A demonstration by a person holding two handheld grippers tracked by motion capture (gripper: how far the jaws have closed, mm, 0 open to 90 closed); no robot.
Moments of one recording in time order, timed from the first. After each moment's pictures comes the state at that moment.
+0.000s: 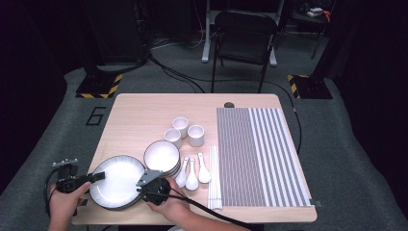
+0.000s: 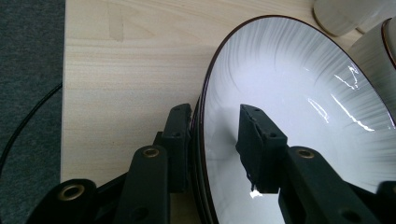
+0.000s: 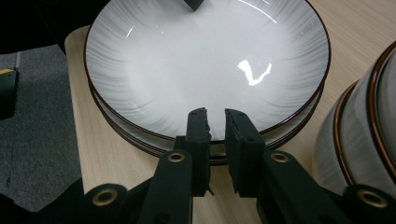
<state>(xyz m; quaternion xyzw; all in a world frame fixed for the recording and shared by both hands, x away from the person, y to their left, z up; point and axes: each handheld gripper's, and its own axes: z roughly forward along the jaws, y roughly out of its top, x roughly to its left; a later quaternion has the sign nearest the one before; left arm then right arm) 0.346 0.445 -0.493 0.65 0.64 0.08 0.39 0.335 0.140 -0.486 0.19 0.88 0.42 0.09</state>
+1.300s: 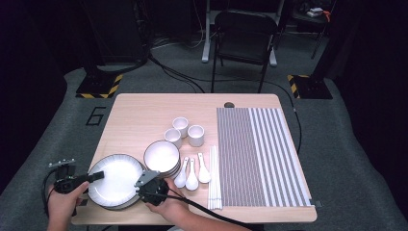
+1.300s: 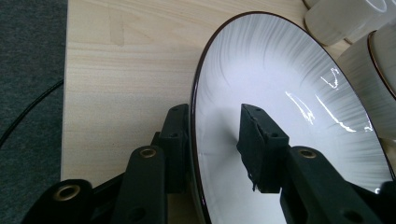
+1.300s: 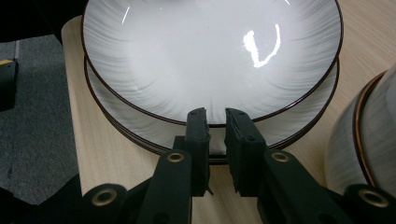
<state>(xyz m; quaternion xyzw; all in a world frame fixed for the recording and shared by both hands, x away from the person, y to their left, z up) 0.345 0.451 -0.493 0.65 0.64 0.07 0.41 0.335 0.146 -0.490 0.19 0.89 0.40 0.08</state>
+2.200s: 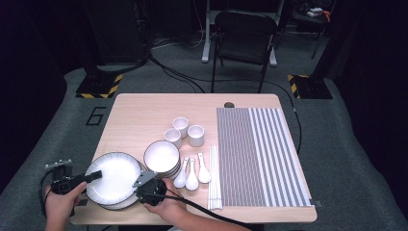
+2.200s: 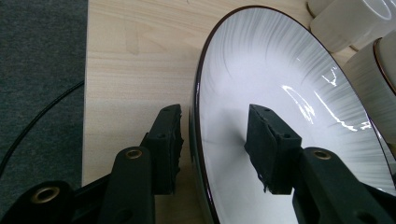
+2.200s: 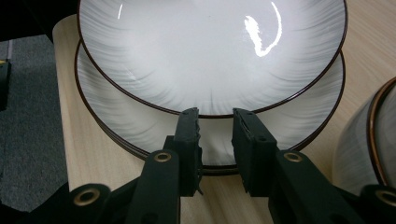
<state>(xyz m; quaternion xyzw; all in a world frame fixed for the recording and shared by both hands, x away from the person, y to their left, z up) 0.342 0.456 -0.492 0.64 0.64 0.10 0.42 0.336 0.153 -0.496 0.19 0.89 0.41 0.09</state>
